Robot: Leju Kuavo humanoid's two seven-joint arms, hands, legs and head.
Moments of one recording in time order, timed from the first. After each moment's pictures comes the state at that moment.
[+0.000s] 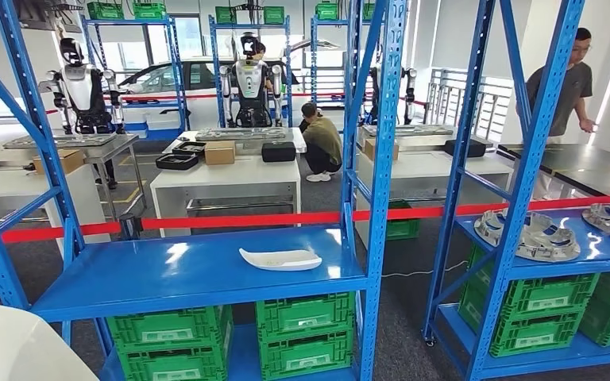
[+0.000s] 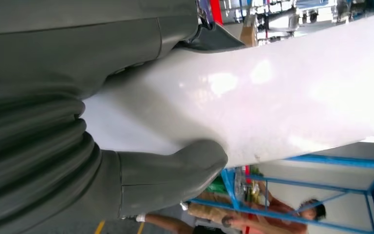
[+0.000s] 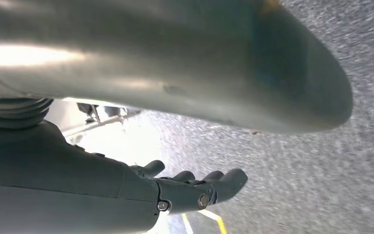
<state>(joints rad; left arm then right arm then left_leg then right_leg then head) -0.13 0.17 -0.05 -1.55 0.67 -0.83 -0.28 -0.07 0.12 -1.00 -0.16 0.93 0.15 0.28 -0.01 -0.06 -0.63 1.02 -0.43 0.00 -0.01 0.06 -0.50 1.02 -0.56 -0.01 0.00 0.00</state>
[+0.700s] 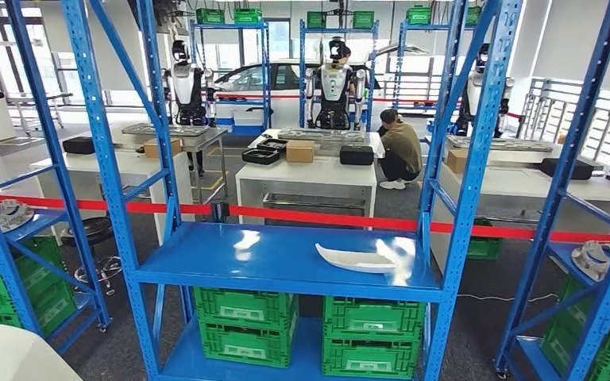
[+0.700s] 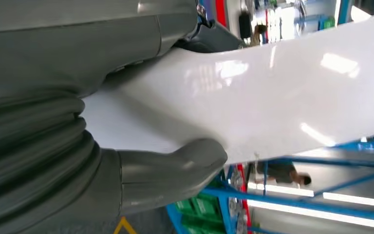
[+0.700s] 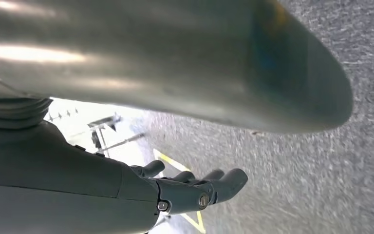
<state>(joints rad) -0.08 0.17 -0.04 -1.58 0.62 -0.85 -0.32 -0.06 0.10 -0.99 -0.16 0.95 0.15 0.28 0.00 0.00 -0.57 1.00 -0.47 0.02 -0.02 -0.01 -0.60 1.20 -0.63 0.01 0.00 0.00</state>
